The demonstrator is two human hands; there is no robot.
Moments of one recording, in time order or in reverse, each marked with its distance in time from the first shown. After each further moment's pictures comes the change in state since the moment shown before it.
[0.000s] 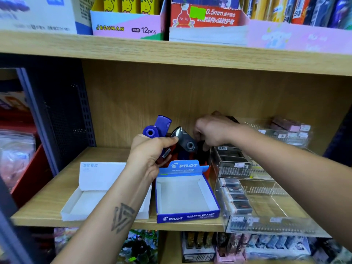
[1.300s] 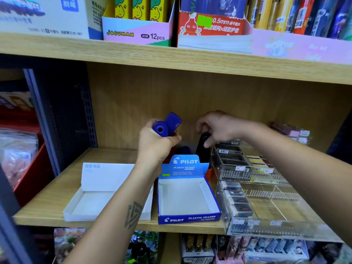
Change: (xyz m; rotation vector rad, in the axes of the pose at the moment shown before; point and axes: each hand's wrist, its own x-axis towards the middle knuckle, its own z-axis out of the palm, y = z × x) left_hand 0.010 0.000 0.004 0.243 0.011 0.320; right_hand 0.002 0.023 -0.007 0.325 -0.014 -0.041
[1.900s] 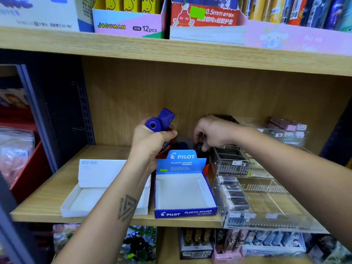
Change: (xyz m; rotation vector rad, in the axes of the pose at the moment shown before) left_hand -0.005 0.004 -0.002 -0.105 -0.034 -0.124; right_hand -0.002 -0.006 0.023 -0.109 0.000 -0.065
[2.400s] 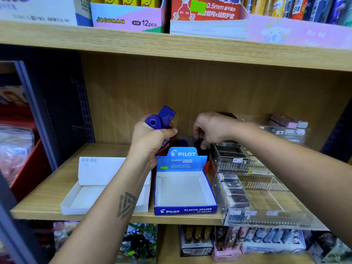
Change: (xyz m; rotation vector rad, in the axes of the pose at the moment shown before) left_hand -0.003 0.002 -0.001 0.016 -0.007 0.012; right_hand 0.001 -0.006 -0.007 -0.036 -0.022 -0.009
